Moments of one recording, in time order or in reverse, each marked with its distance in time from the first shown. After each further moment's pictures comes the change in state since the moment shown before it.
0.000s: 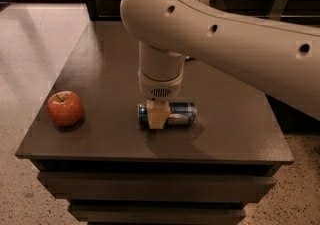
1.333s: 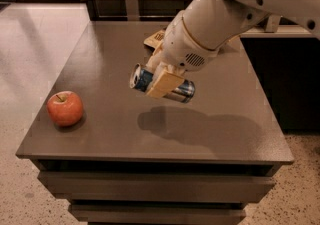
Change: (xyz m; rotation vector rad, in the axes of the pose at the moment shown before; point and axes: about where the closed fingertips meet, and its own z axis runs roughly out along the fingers) arm -0.012 -0.023 -0.091 0.135 -0.484 -0.030
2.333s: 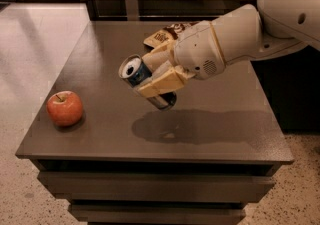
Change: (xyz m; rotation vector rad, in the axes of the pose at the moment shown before) arm -0.026 0.011 -0.014 -0.070 -0.492 0.059
